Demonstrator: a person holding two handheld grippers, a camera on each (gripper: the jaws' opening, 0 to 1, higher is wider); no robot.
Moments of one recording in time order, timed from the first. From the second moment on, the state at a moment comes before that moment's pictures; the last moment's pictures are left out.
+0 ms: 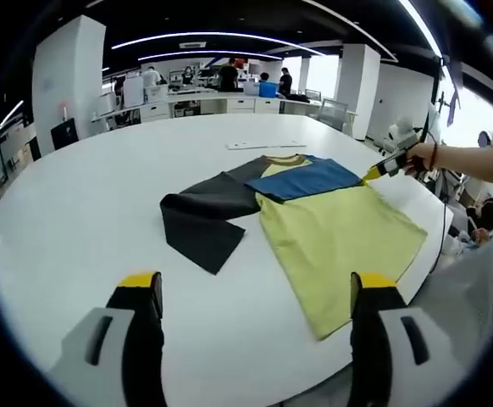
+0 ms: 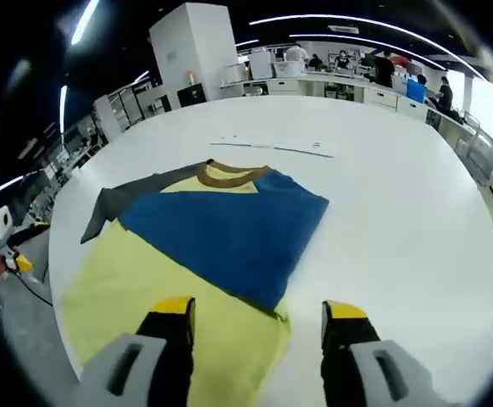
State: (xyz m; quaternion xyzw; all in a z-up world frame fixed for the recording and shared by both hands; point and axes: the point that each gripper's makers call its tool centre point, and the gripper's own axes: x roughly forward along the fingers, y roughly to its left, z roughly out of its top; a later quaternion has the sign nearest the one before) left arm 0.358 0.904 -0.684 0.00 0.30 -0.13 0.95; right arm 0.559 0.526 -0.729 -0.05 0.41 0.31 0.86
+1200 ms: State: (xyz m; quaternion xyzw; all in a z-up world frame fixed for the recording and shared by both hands) left arm 0.414 0.953 -0.740 -0.11 0.32 0.02 0.94; right arm 0.454 0.510 -0.639 -0.07 0.31 0.35 0.88
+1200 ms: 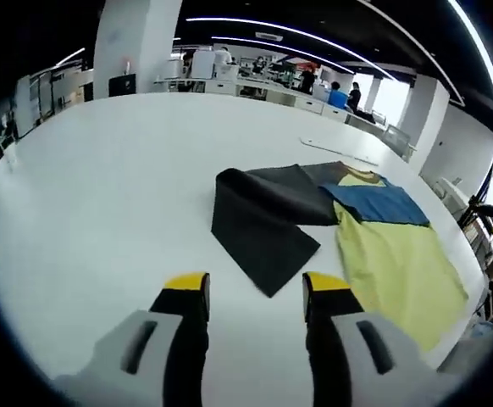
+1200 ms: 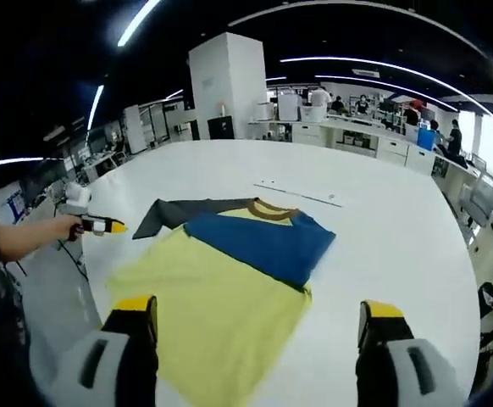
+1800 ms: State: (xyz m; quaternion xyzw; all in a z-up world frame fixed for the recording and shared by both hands) left arm 0.449 0.908 -0.746 -0.09 0.32 -0.02 0.94; right arm 0.423 0.503 -0.646 -0.05 0.32 0.32 0.89
